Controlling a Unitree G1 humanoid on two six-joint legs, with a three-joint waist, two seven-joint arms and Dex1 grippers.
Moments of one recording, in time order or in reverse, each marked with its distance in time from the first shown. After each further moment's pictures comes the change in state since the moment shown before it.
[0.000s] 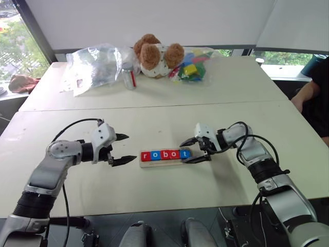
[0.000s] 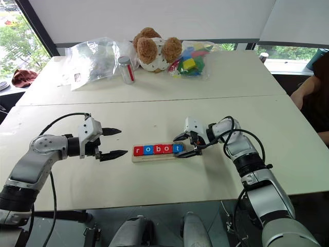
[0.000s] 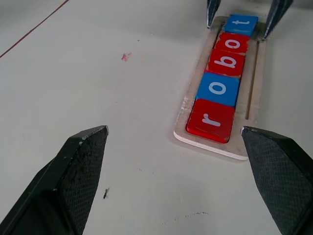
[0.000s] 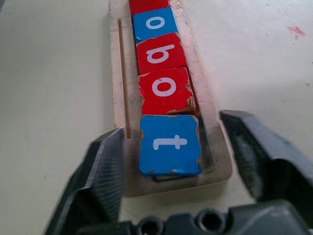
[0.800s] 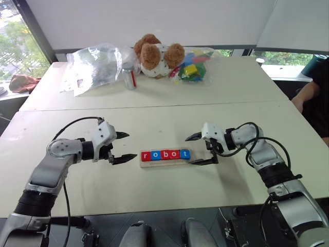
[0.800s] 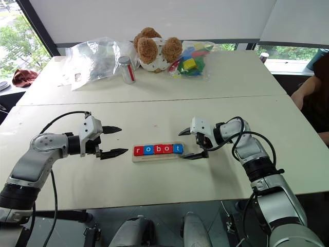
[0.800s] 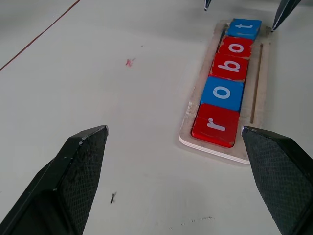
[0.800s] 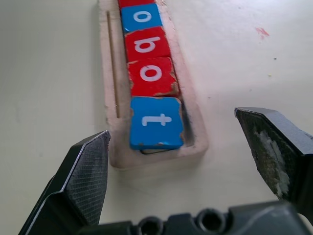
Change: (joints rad) left arm -0.018 -0.004 -0.001 0.016 0.006 -0.012 0.000; right arm 0.035 -0.073 -0.021 -0.060 0.011 -0.049 -0.066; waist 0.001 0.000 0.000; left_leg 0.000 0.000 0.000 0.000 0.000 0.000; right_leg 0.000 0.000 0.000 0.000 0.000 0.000
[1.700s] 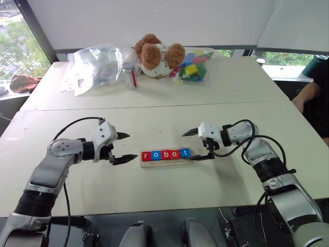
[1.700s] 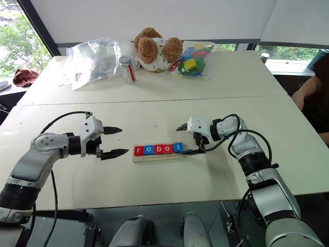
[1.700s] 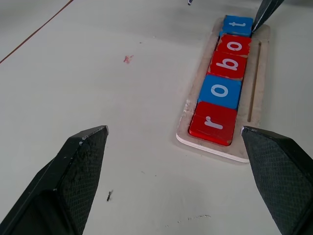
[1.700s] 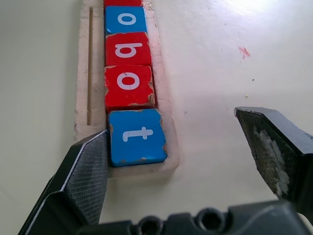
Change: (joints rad) left arm -0.003 0.000 -0.005 -0.015 0.002 0.025 -0.001; right arm -0.033 0.024 0.014 0.064 -0.045 -0.154 -0.038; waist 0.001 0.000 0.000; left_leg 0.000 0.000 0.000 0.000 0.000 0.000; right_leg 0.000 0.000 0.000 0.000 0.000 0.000
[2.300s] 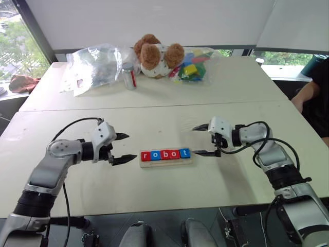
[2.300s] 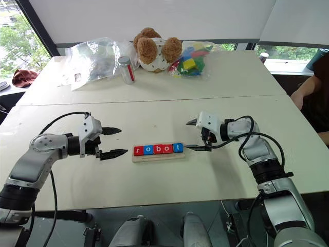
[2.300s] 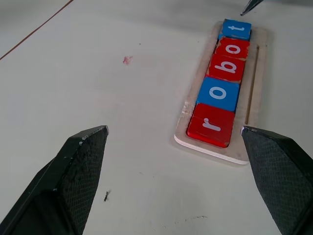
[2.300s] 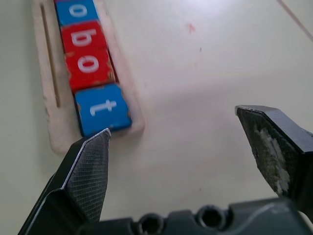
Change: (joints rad) left arm 0.004 0.004 0.009 0.000 -0.020 0.013 0.000; right arm 0.093 -0.067 -0.051 -0.104 0.006 0.129 -0.139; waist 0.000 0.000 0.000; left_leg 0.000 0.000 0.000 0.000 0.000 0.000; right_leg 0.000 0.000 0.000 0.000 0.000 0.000
